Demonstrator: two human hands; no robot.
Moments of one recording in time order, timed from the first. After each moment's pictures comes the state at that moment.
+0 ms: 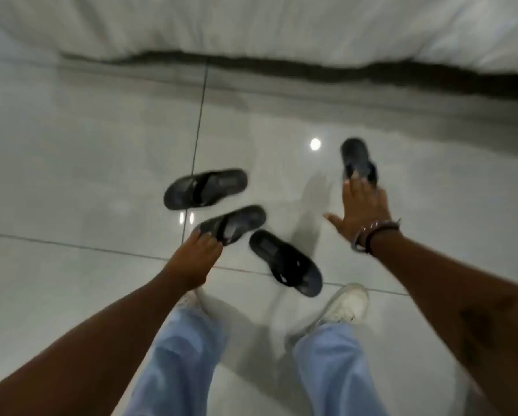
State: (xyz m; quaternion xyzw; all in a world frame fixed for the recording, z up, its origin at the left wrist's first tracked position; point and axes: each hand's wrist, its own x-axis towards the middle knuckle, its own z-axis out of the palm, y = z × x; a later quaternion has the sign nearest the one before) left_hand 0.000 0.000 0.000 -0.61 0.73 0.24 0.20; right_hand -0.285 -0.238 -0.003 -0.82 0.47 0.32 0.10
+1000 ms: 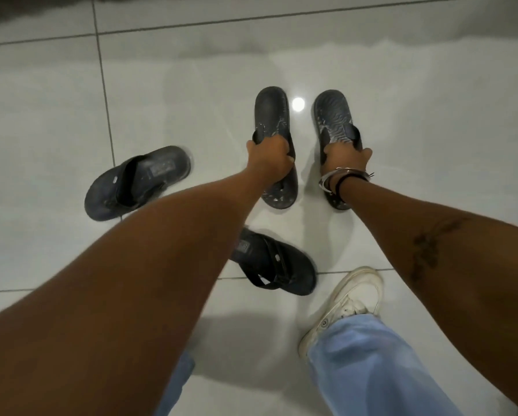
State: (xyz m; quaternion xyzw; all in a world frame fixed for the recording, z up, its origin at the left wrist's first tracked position) left_hand -0.175 -0.269 -0.170 -0.72 0.58 0.38 0.06; right_hand -0.328 -0.302 -0.187 -0.68 0.65 0.23 0.26
